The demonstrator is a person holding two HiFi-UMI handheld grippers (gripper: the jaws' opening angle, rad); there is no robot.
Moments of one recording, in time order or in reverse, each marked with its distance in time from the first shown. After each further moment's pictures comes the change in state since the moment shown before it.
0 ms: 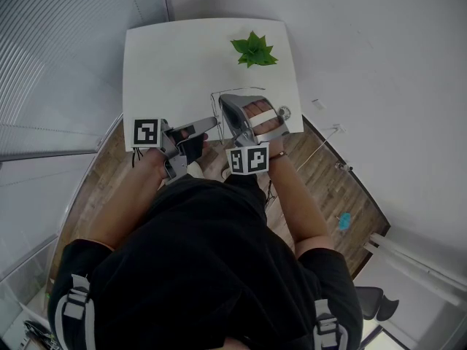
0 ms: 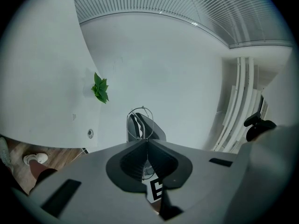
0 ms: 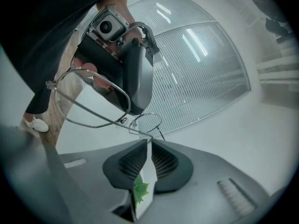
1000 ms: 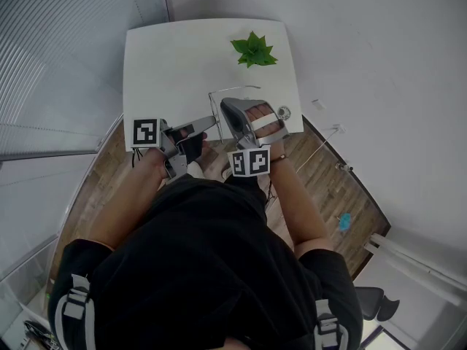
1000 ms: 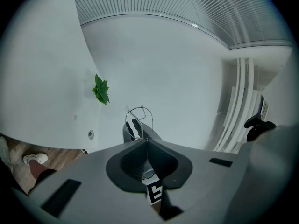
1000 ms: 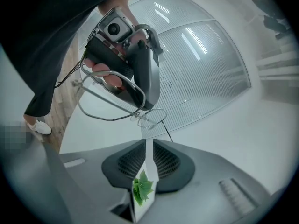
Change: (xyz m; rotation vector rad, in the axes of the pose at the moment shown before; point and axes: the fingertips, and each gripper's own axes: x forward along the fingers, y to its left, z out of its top) left arm -0.001 0.001 0.002 -0.015 -0.022 0.004; right arm -0.007 0.013 -0.007 0.025 0.005 0.020
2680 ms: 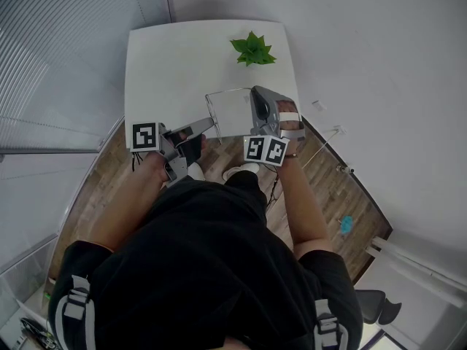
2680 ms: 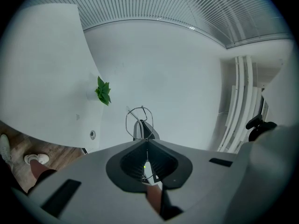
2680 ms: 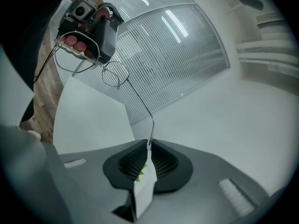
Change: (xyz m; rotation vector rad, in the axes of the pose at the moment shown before) left arm -0.004 -0.001 -0.017 0.012 -0.054 0.029; right arm -0.028 -0.040 -0.079 0.187 0.191 -0.170
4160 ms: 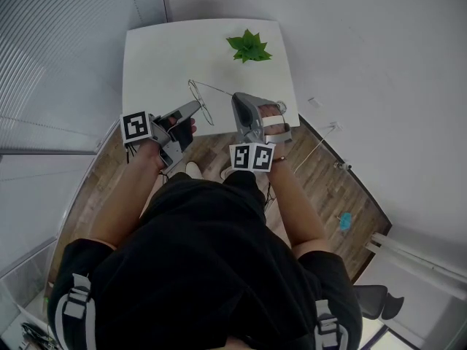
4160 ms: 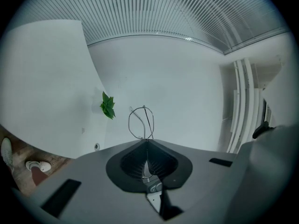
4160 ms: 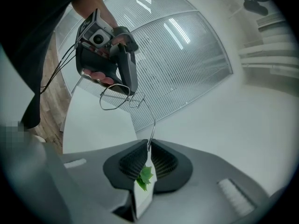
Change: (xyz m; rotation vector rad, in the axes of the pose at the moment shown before) left arm -0.019 0.006 0.031 0.021 -0.141 0.048; right arm -0.028 0.030 0.046 -0.008 -0.075 0.043
